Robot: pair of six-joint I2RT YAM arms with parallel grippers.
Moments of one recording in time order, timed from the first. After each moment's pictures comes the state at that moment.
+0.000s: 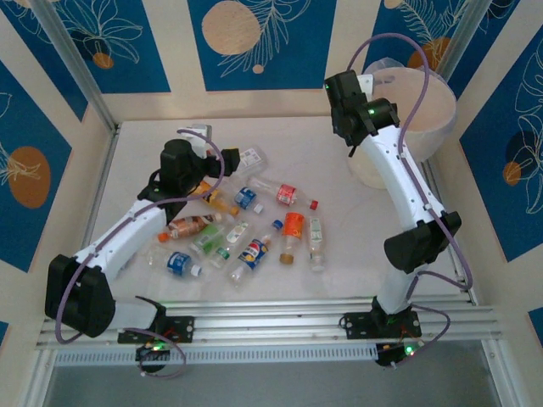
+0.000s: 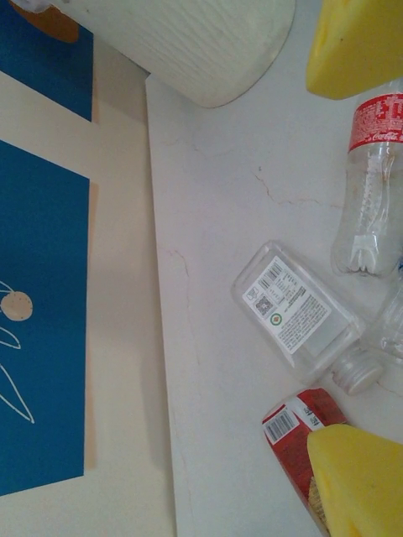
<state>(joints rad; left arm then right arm) -0.40 1.34 1.01 0.03 0.04 -0.23 0.39 1.78 2.10 -1.18 0.77 0.21</state>
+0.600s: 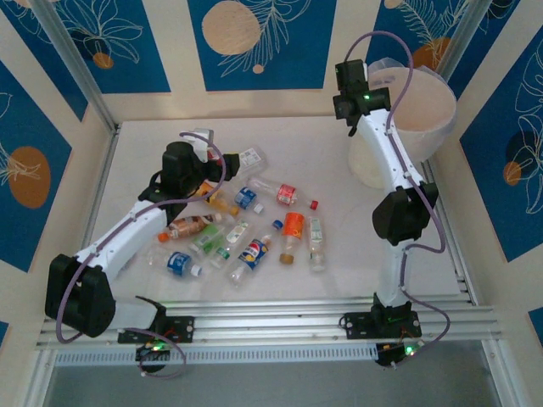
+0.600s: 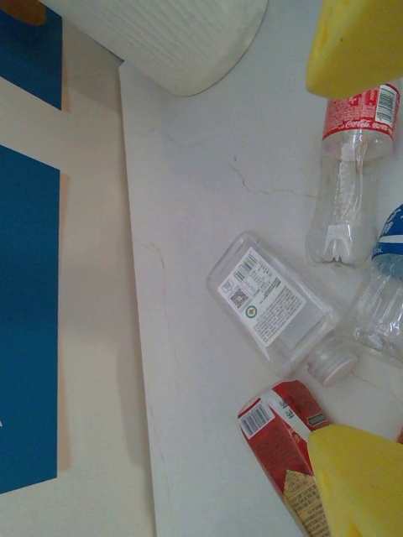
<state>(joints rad) -0.40 1.34 1.00 -0.01 0.04 -0.20 0.23 2.06 2.25 -0.94 0.59 -0.04</state>
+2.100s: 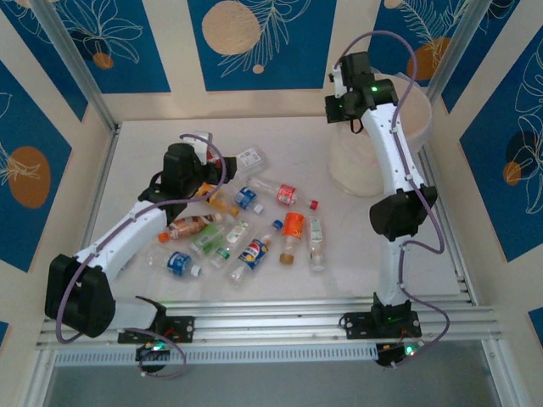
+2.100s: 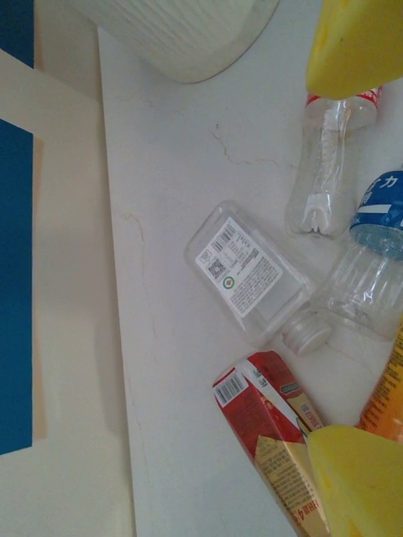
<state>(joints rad) -0.40 1.33 0.99 -0.06 -0.02 -0.18 0.25 2.11 2.47 -1.22 0.05 0.03</state>
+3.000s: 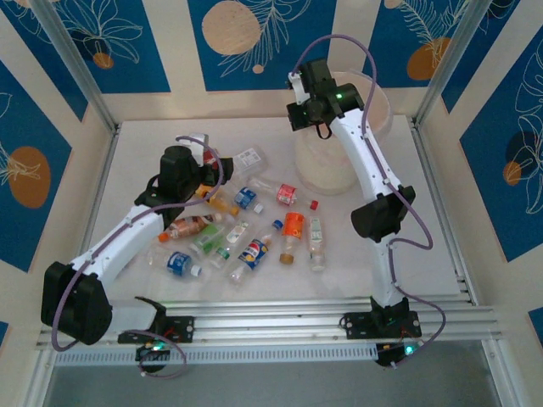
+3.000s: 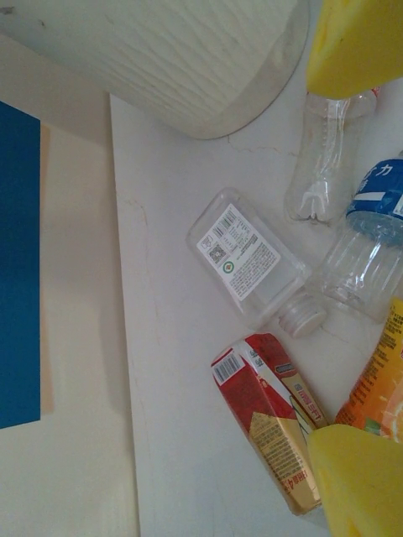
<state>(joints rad) -0.40 1.29 0.97 -0.07 -0.06 -0.18 0.44 2.18 2.58 -1.23 0.04 0.02</state>
